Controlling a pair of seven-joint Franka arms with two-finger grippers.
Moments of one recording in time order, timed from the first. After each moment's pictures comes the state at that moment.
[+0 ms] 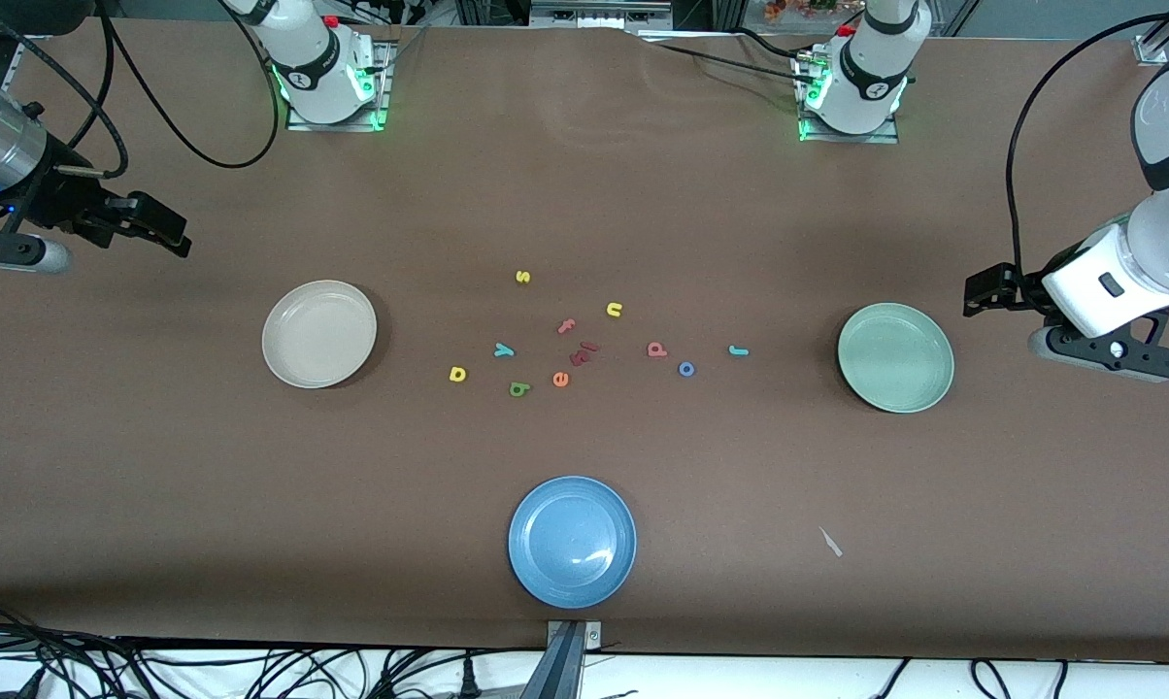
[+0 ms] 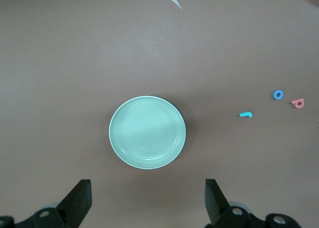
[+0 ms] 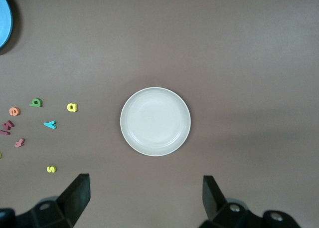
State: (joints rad) left arm 0.05 0.23 -0.11 -1.49 0.02 1.61 0.15; right arm 0.06 -0.01 0.01 -1.67 0.02 1.65 0.19
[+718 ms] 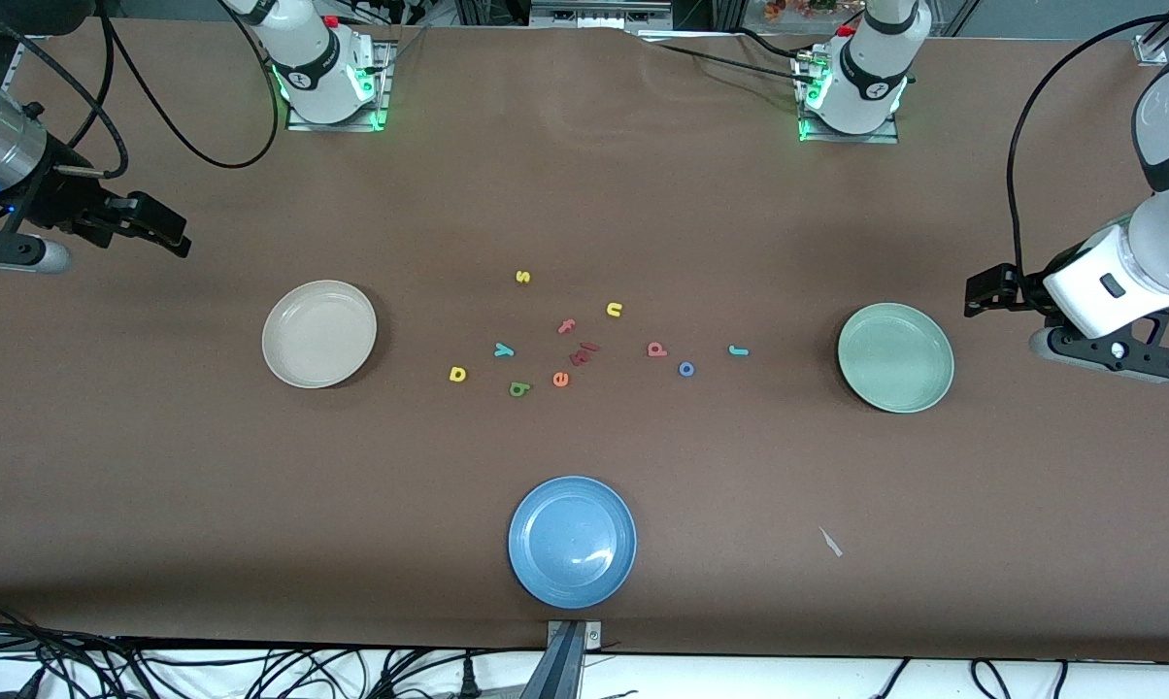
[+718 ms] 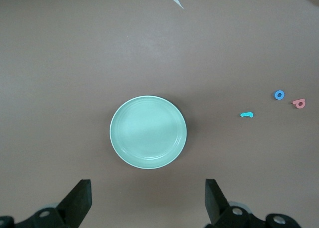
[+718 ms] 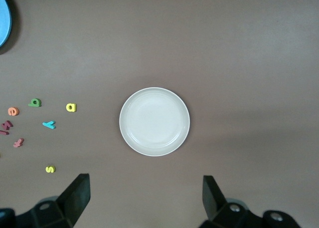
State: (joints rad) left arm 0.06 0.23 -0.11 -1.49 0.02 1.61 0.15; right arm 0.06 -0.01 0.01 -1.67 0.01 1.65 0.19
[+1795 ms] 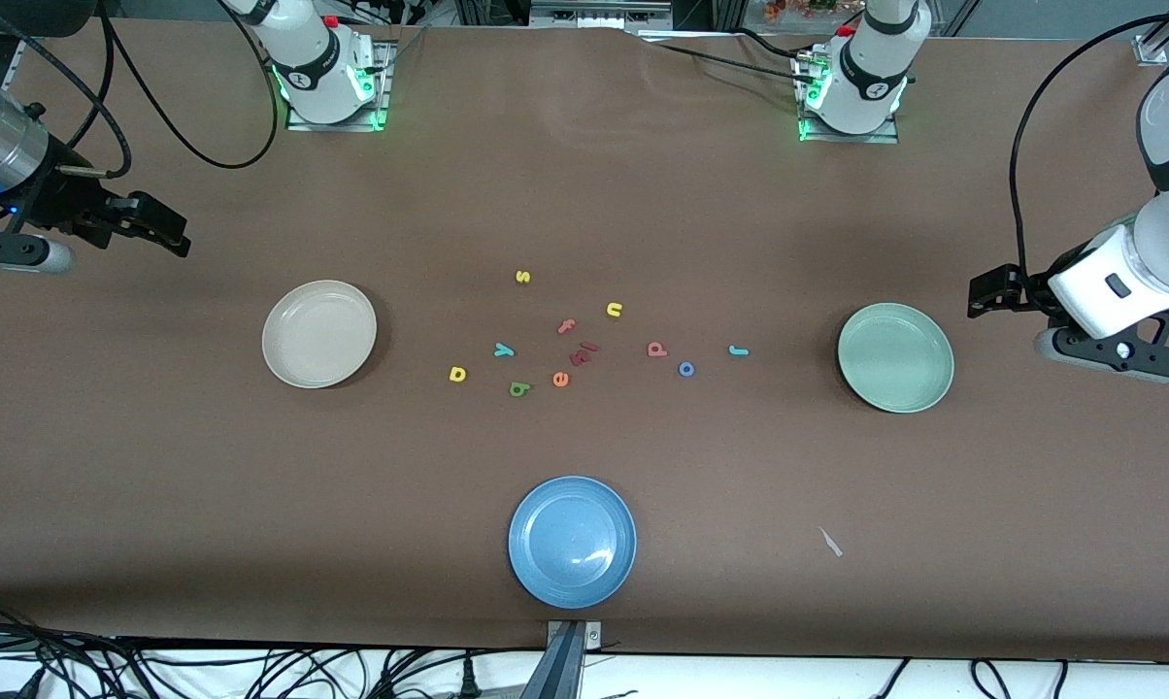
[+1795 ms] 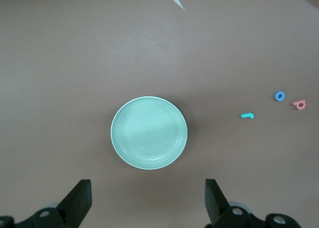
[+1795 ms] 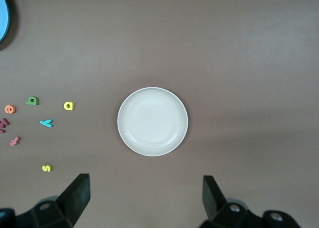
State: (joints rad) left arm 0.06 0.23 -0.11 -1.49 0.02 1.61 0.15; right arm 0.06 -0.01 0.02 -1.67 0.01 1.65 0.18
